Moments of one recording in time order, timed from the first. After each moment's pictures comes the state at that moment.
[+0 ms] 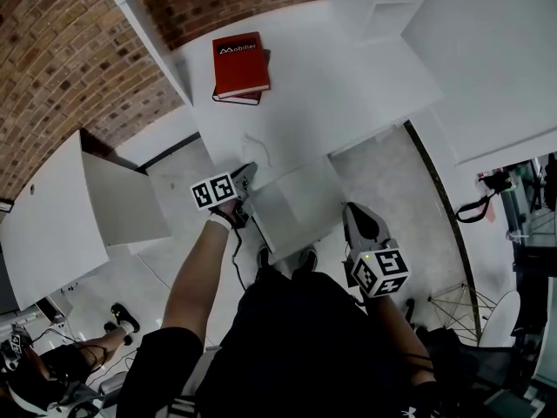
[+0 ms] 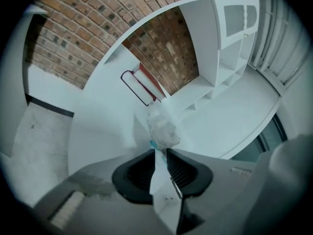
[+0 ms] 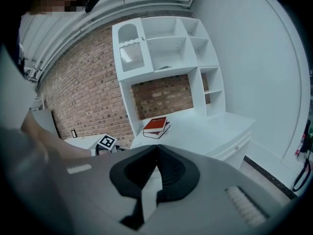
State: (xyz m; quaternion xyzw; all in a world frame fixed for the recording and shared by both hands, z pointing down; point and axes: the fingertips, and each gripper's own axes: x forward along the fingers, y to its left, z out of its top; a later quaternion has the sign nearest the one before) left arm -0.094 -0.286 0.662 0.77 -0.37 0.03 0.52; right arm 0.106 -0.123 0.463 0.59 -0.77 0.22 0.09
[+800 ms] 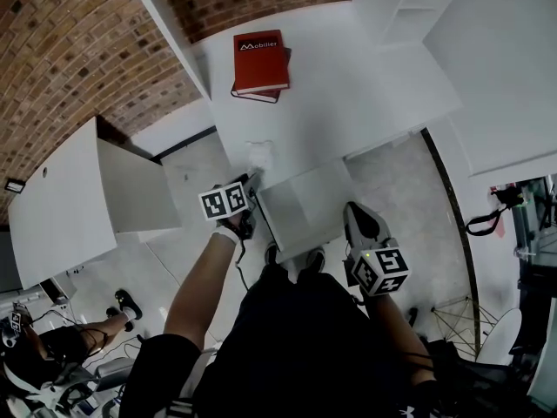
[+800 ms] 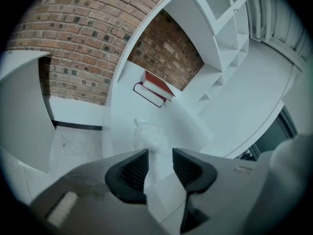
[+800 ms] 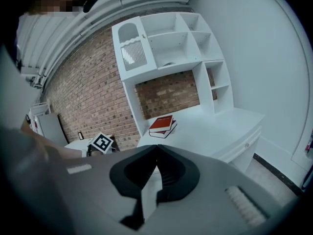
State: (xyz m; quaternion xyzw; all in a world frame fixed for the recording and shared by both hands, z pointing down) left arm -0.136 -0.253 0.650 0.75 -0.46 0.14 0.46; right arm 0.086 -0.140 0.473 0.56 -0.79 0.24 0.08
